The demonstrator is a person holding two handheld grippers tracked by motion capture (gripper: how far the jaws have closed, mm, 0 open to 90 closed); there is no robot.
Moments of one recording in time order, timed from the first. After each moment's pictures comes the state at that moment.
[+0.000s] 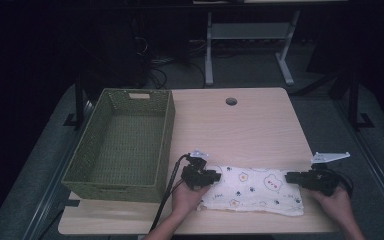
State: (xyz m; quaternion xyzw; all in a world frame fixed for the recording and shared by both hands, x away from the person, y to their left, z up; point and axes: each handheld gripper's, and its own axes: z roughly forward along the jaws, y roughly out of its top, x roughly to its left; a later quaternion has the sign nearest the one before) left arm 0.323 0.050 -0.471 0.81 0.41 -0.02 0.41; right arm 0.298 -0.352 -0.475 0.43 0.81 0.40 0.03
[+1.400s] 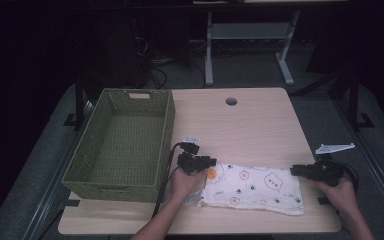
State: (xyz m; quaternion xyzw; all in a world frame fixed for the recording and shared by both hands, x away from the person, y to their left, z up) left arm 0.366 0.066 -0.476 0.78 0.46 -0.03 0.43; right arm 0.323 -0.375 -0.474 0.45 0.80 0.40 0.02
